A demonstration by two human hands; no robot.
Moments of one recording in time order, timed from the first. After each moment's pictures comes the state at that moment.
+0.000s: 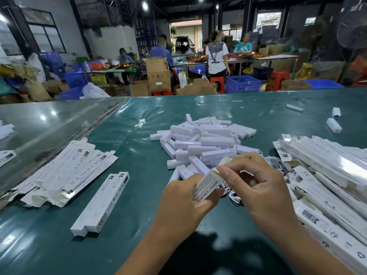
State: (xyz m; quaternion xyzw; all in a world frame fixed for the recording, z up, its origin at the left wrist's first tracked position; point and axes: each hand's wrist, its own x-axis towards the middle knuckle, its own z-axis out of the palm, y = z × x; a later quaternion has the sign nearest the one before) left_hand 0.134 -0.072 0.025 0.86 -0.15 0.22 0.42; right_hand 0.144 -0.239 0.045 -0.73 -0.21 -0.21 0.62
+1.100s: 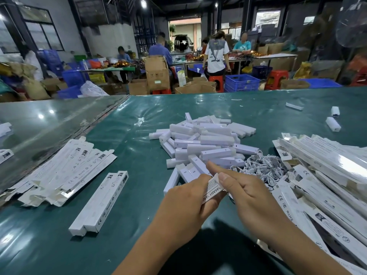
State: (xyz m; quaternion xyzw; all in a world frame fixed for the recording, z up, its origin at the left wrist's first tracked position) left_hand 0.127 -0.070 0.029 0.92 -0.21 0.16 0.28; right_hand 0.146 -0.235 0.031 -0.77 -0.22 -0.04 0.60
